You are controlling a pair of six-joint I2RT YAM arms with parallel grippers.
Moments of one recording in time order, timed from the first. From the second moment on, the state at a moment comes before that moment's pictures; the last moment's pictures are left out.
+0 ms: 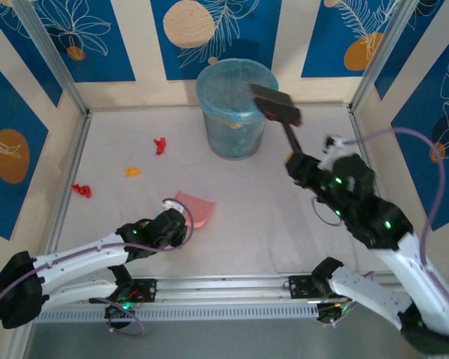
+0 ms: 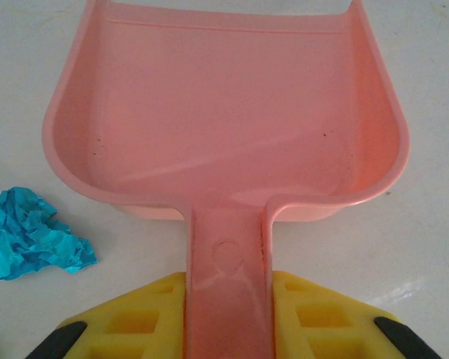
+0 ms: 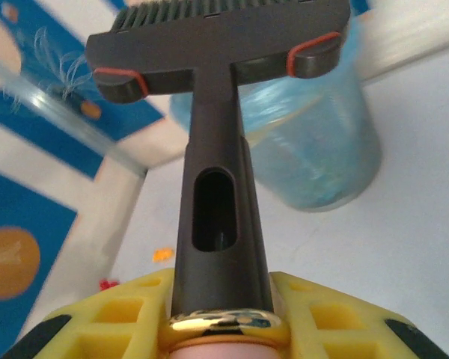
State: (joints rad) left arm -0.95 0.97 0.46 -0.47 -0.31 -0.56; right arm 0.74 0.84 1.24 -0.73 0.24 0.73
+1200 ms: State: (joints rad) left arm -0.91 0.96 0.45 -0.49 -0.37 -0.61; right arm 0.88 2.44 2.38 -0.76 0.10 0.48
